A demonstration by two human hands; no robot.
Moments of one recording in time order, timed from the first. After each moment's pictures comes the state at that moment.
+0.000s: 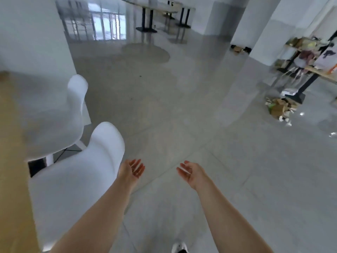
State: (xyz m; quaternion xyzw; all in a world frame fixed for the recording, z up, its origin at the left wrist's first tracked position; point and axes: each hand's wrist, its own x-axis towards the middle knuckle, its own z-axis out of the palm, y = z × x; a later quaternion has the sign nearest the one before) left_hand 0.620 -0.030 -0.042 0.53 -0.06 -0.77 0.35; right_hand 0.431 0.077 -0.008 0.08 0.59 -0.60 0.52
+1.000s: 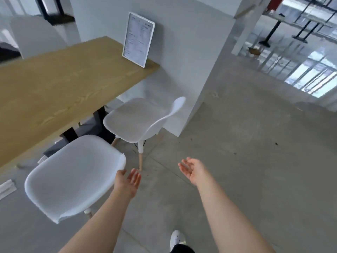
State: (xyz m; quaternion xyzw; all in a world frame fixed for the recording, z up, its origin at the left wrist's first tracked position) left_hand 0.518 -0.368 -0.075 0.39 0.41 -0.42 0.71; right_hand 0.373 -0.542 -0.040 -0.23 0.57 -0.20 0.76
